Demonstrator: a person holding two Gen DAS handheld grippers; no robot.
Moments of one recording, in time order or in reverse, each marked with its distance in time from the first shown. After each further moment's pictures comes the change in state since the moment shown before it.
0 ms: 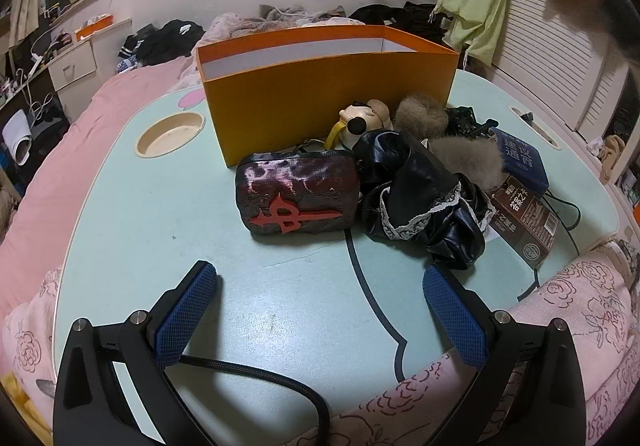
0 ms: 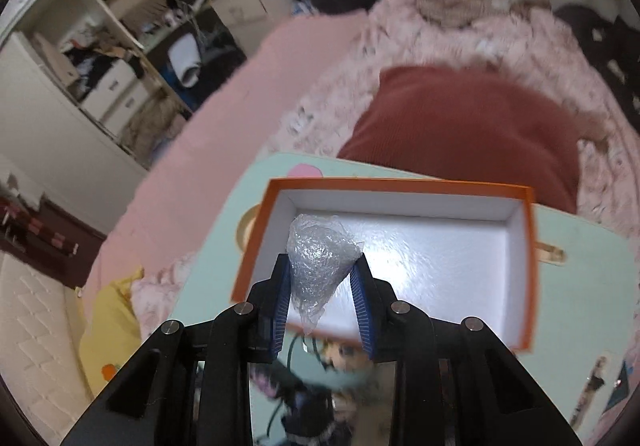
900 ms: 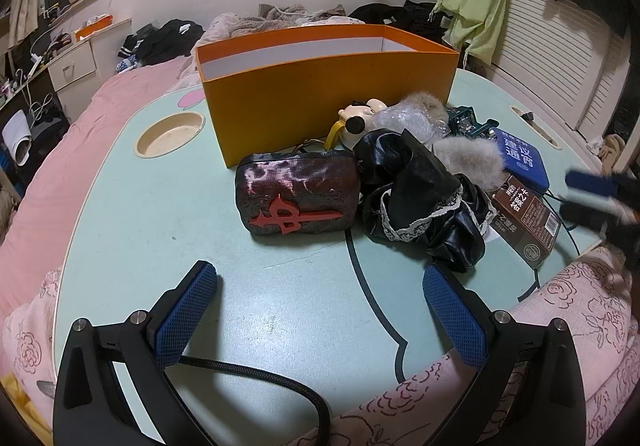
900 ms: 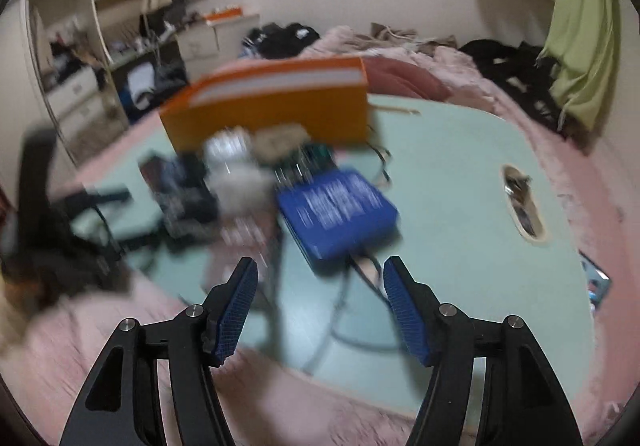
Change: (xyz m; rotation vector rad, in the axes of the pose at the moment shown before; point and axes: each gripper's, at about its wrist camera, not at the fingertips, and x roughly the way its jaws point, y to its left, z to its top) left arm 0.000 0.000 -0.001 0.000 0.001 0.000; right arm -0.017 -0.036 -0.252 -0.054 -0.281 -0.326
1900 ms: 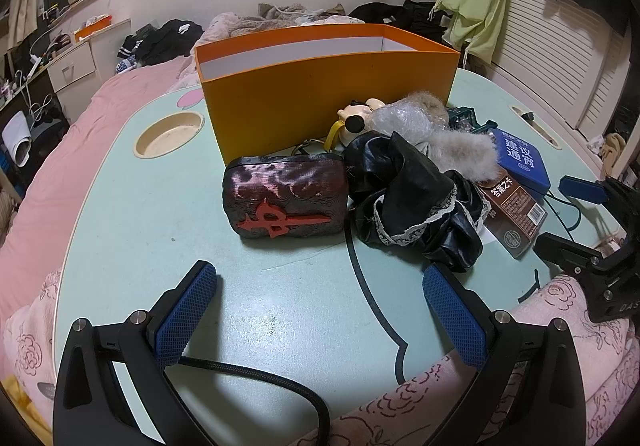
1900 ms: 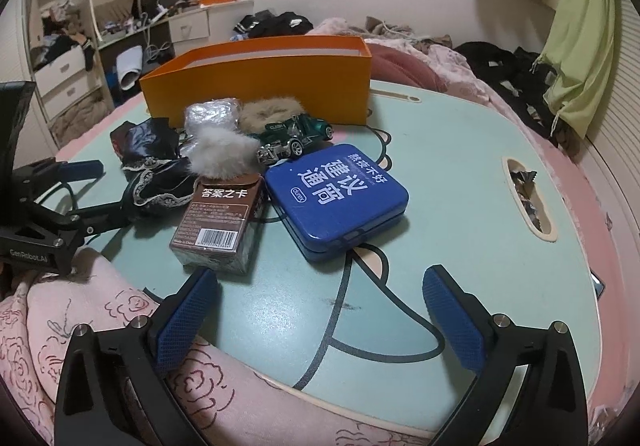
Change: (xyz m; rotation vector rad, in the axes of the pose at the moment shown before) left arm 0.001 0.000 0.000 0.002 0.001 0.001; right arm 0.026 0.004 -0.005 -0.024 0.048 -0.059
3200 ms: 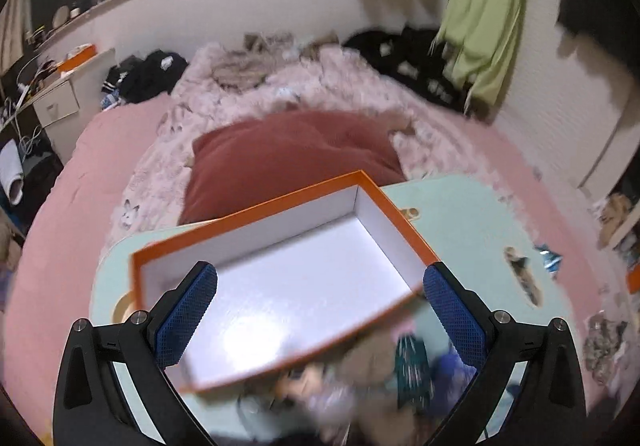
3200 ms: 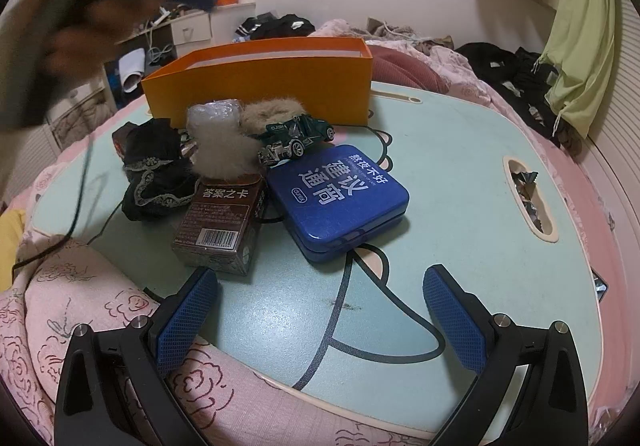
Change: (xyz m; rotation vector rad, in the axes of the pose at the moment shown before) left arm 0.036 -0.045 0.200 0.007 0.012 0.021; right arm 0.000 0.000 0.002 0.001 -0.005 0.007
